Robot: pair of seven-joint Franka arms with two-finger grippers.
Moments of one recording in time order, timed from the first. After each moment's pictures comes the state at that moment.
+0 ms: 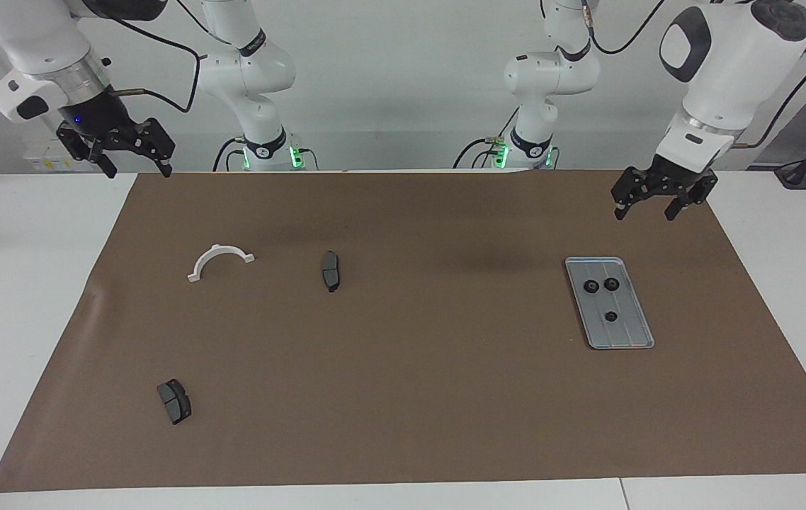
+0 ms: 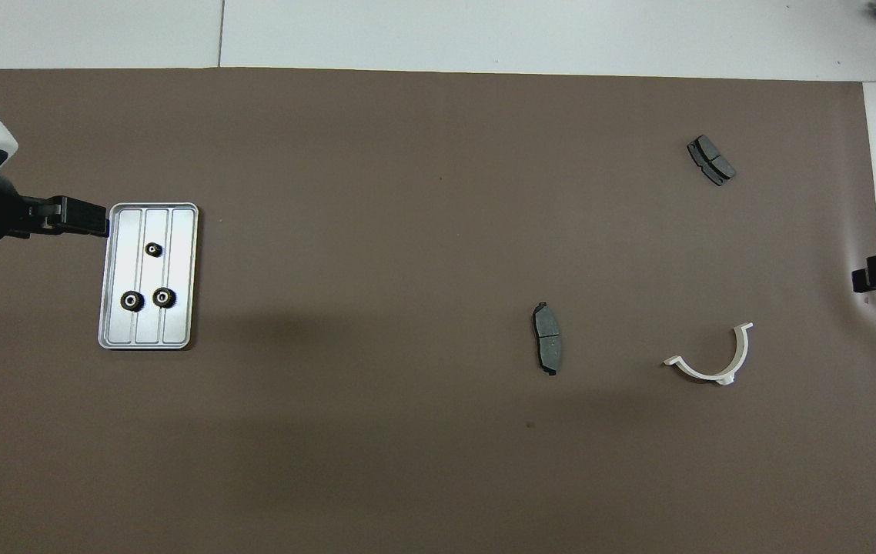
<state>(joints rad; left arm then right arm) 0.01 0.06 -0.03 -1.77 -0.03 1.92 0.03 0.11 -0.08 -0.21 -1.62 0.02 1.51 -0.06</state>
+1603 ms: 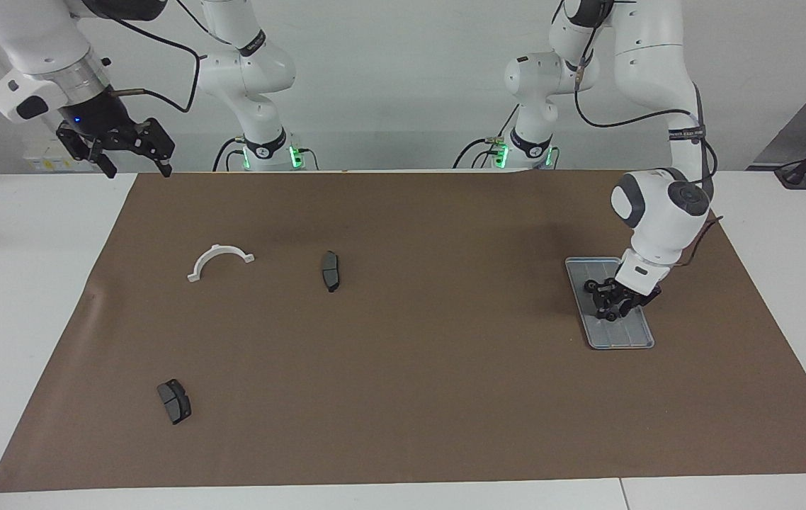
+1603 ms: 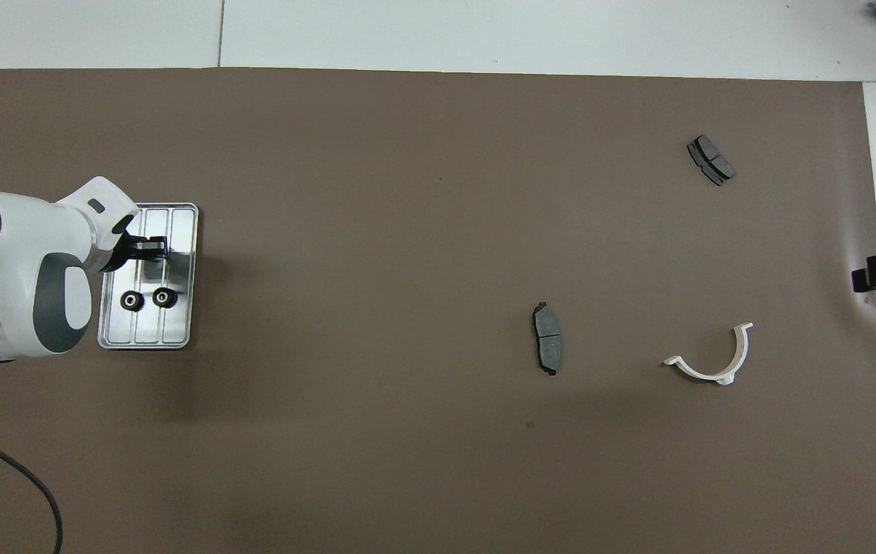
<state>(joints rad) 0.05 0.29 -0.04 -2.09 -0.03 2.52 0.05 0.11 -0.09 -0.21 -1.62 0.02 1.51 -0.06</state>
